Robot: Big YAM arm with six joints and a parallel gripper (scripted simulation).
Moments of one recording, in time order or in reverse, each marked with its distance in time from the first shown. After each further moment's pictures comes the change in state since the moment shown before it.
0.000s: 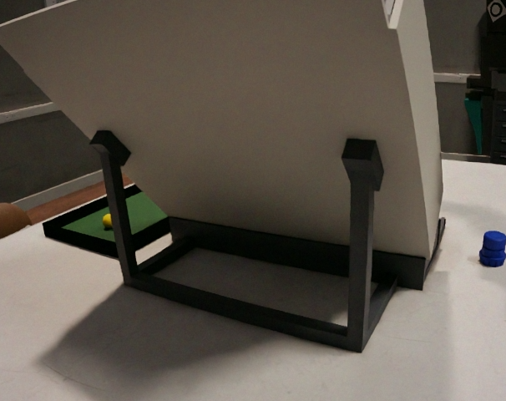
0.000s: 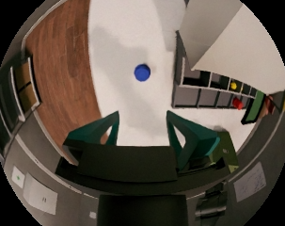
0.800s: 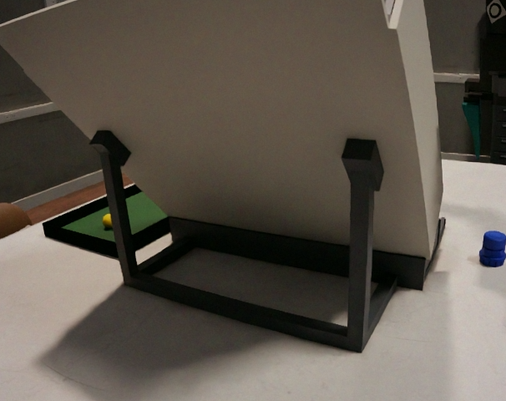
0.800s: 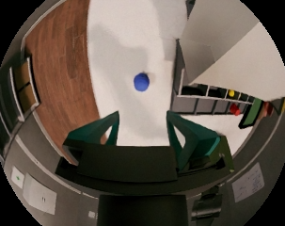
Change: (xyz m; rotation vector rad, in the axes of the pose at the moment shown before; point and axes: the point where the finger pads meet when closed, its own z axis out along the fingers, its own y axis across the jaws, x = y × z) arm -0.022 -0.001 0.003 0.007 0.003 -0.014
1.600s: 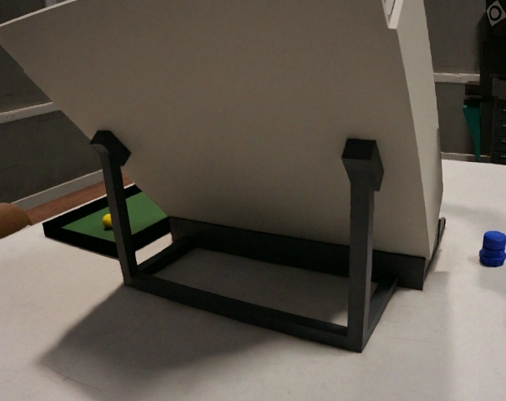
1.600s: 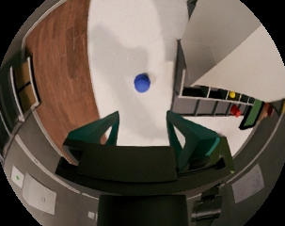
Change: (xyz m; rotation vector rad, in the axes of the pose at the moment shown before) arm -0.001 0.001 0.003 -0.005 -0.005 -0.003
